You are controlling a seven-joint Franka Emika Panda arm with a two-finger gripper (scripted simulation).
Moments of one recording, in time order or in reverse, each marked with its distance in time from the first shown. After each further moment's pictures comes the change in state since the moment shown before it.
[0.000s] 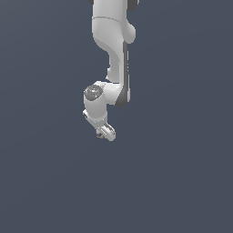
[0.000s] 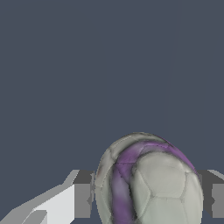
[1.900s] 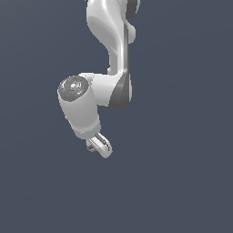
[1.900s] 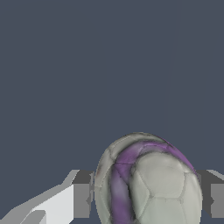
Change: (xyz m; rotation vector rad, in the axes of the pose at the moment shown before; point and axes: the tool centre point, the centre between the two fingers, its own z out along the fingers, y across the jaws) arm 0.096 -0.075 -0.115 -0.002 0.000 0.001
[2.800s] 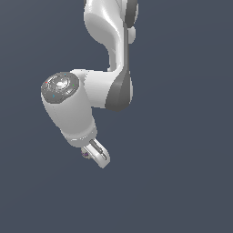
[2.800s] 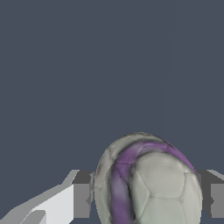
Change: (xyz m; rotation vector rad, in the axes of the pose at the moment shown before) arm 0.032 -0.025 -0.034 0.000 -0.002 0.000
